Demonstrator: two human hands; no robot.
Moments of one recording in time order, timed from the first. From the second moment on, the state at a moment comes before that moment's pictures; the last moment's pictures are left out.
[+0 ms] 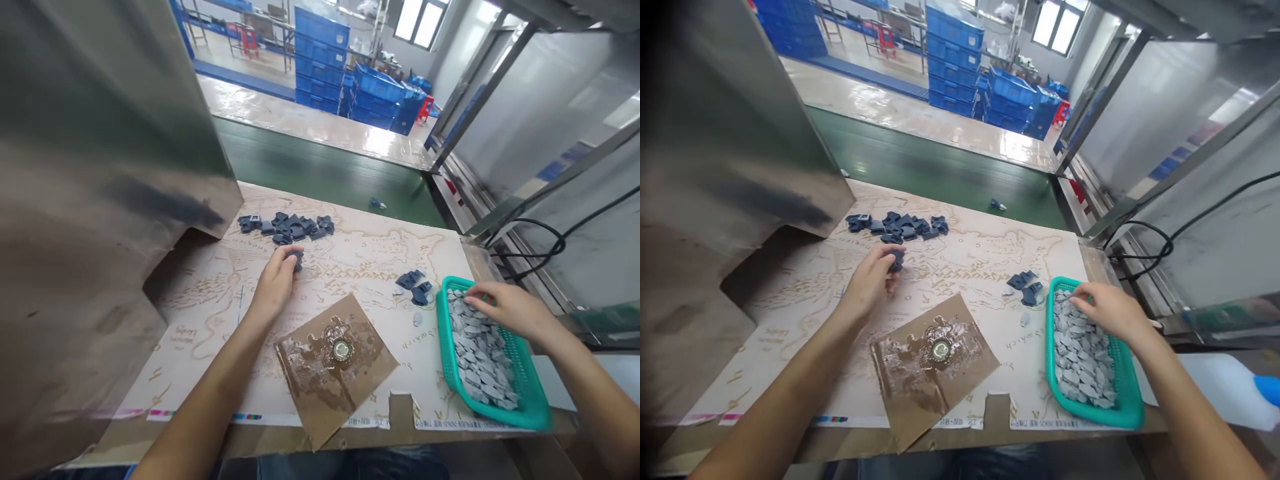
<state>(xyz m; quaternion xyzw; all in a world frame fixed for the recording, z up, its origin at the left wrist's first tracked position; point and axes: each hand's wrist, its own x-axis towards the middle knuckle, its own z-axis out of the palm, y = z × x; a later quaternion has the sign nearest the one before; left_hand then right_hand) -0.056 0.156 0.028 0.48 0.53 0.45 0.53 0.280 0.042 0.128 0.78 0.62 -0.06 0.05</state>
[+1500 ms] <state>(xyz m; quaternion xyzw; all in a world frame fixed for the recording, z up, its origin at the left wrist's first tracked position) -0.047 0.145 0.031 0.64 0.48 0.41 0.45 0.165 0.015 0.086 0.68 0.57 -0.36 -0.29</state>
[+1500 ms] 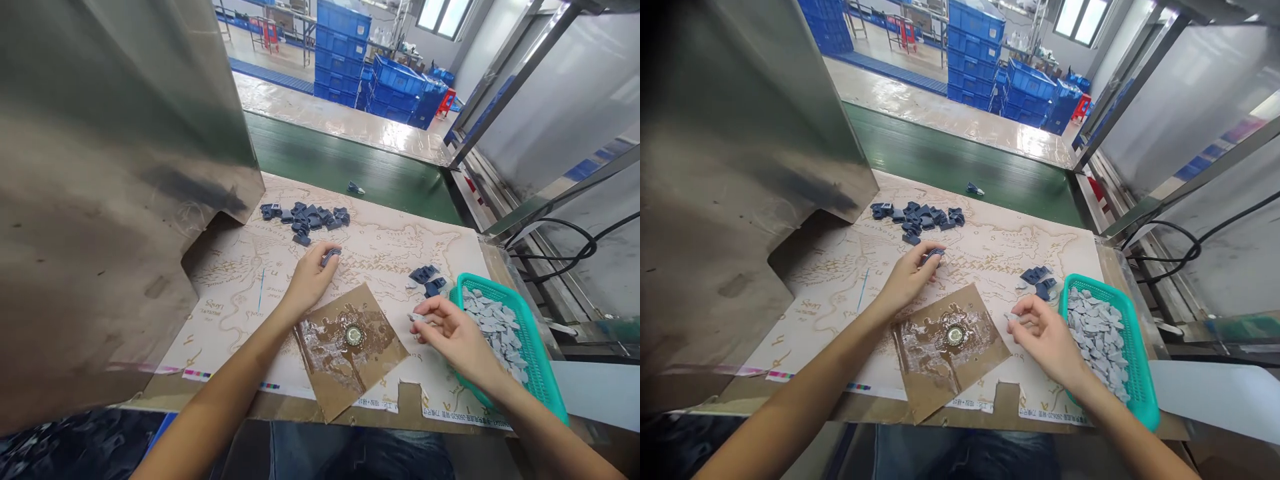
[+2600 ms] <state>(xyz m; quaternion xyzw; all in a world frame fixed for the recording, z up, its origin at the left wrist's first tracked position) -0.046 0.143 0.032 0.74 0.38 0.38 0.40 0.099 0.025 0.035 0.67 0.57 -0.33 -0.32</state>
